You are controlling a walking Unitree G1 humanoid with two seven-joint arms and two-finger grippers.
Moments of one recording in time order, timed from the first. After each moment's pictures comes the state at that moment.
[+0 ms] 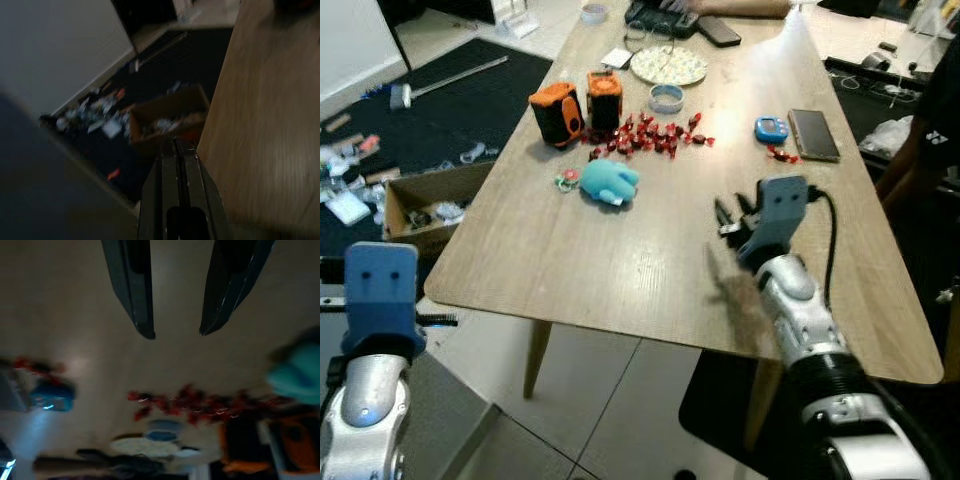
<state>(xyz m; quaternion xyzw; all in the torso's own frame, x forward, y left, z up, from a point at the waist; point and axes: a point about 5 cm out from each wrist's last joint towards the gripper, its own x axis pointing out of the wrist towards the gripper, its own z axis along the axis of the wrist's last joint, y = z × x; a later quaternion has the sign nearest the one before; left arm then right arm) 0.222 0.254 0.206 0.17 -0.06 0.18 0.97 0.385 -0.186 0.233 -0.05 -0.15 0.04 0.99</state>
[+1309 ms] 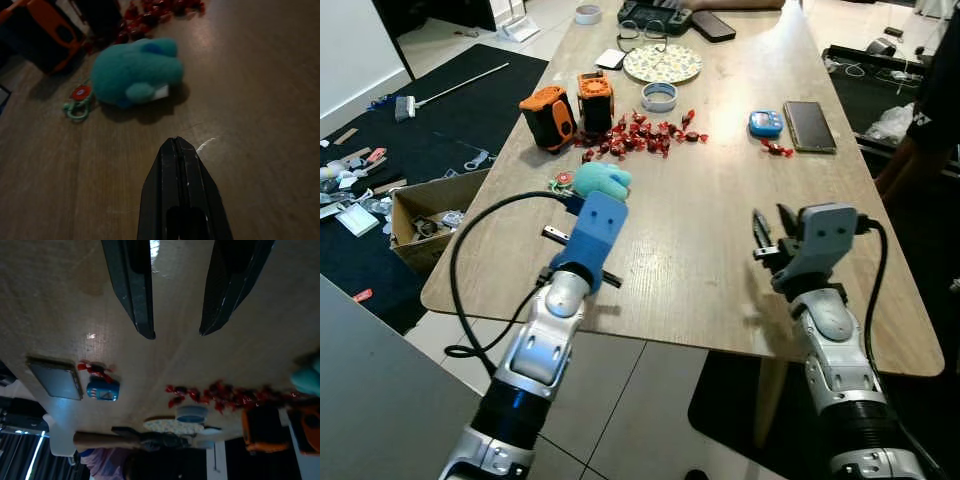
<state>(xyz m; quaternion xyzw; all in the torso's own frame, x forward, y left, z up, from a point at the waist) 0.345 0.086 0.213 0.18 -0.05 -0.09 0.98 0.345 -0.187 0.213 -0.05 -0.21 0.05 0.97</state>
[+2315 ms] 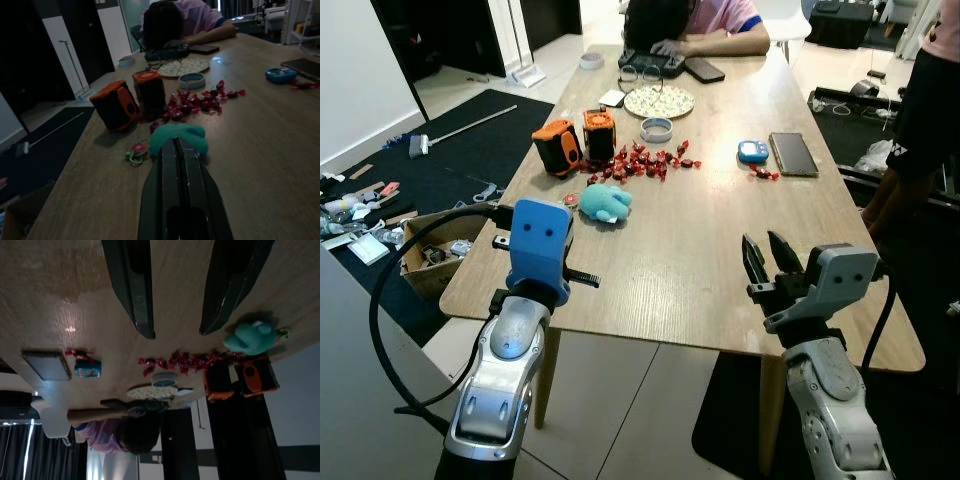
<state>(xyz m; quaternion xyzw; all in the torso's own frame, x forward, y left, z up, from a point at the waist) 0.293 0.122 0.234 0.09 -0.16 -0.07 0.98 0.289 -0.169 0.198 0.01 -0.21 0.07 0.97</state>
